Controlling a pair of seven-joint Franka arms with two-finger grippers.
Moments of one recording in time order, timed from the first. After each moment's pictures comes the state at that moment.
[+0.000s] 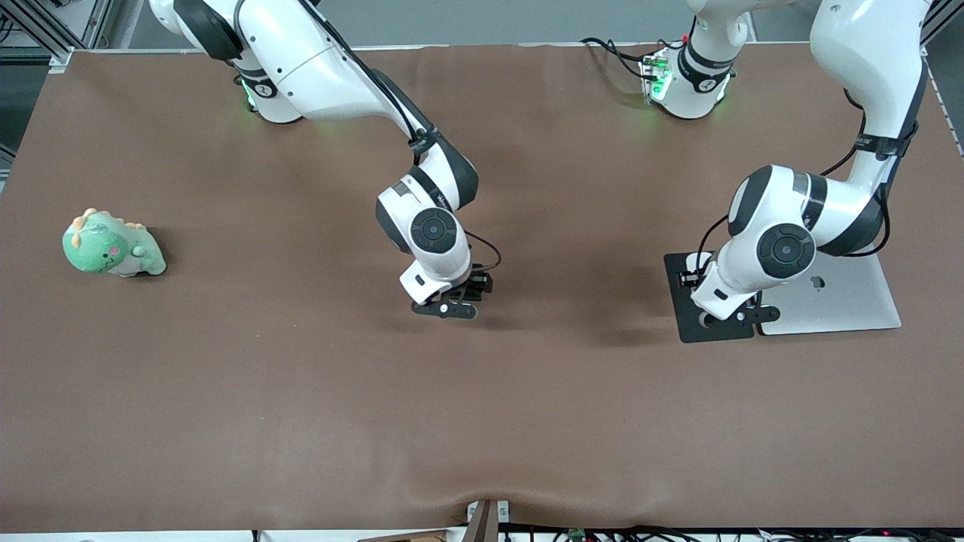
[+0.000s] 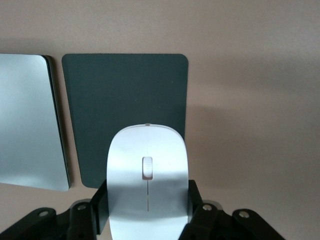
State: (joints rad) left arm 0.16 0.39 -0.39 -1.93 0.24 2.06 -0.45; right arm 0.68 0.81 0.02 -1.44 0.05 2.25 0.78
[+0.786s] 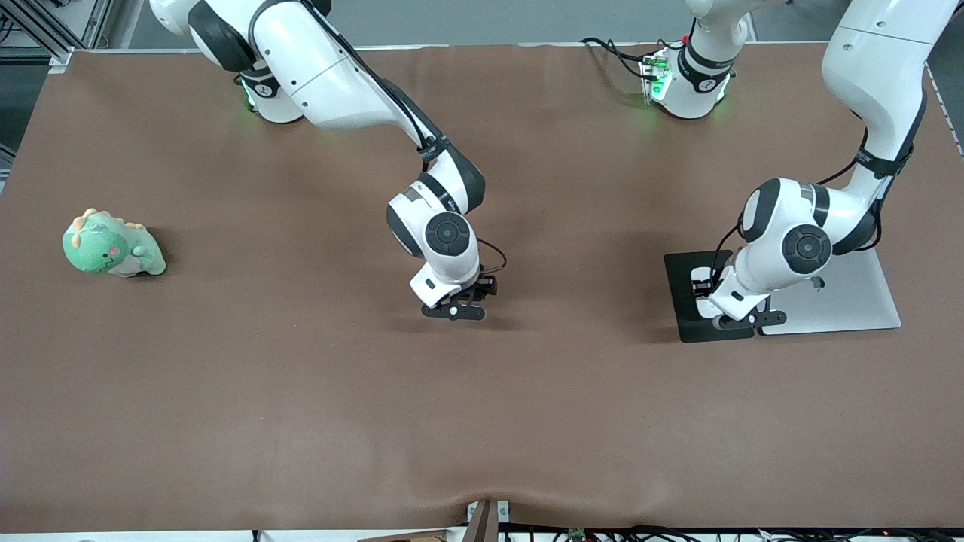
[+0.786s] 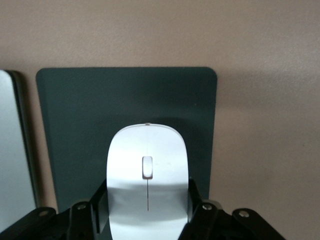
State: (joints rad) left arm 0.28 0.45 -0.39 -2.09 0.24 2.40 -0.33; right arm 0.69 0.86 0.02 -1.40 0.01 2.25 0.79
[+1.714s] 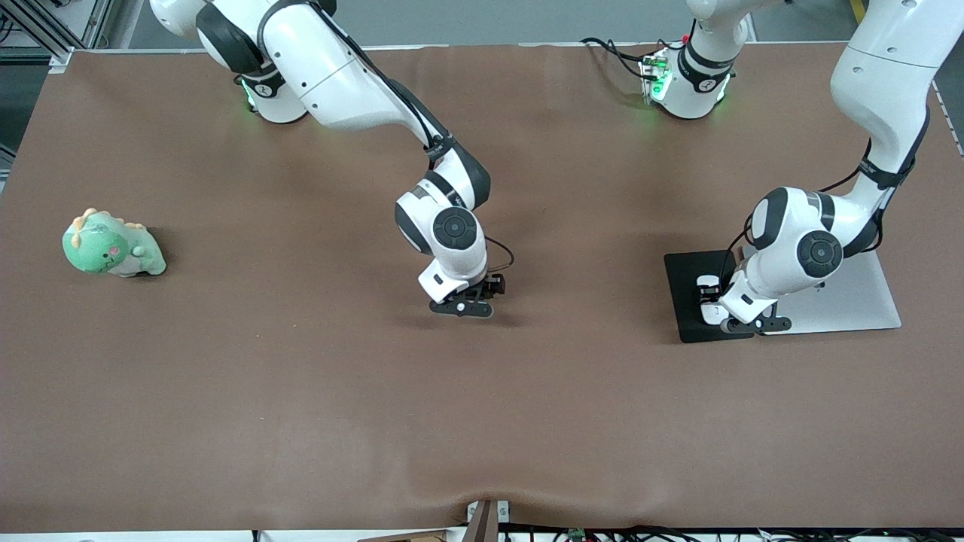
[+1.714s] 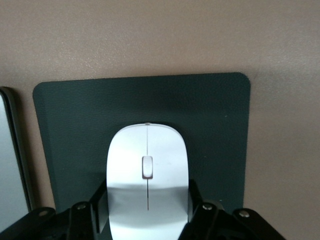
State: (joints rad) left arm 0.34 0.51 -0.39 -2.09 0.25 2.49 -0.24; right arm 0.72 0.88 0.02 -1.41 0.01 2.30 0.83
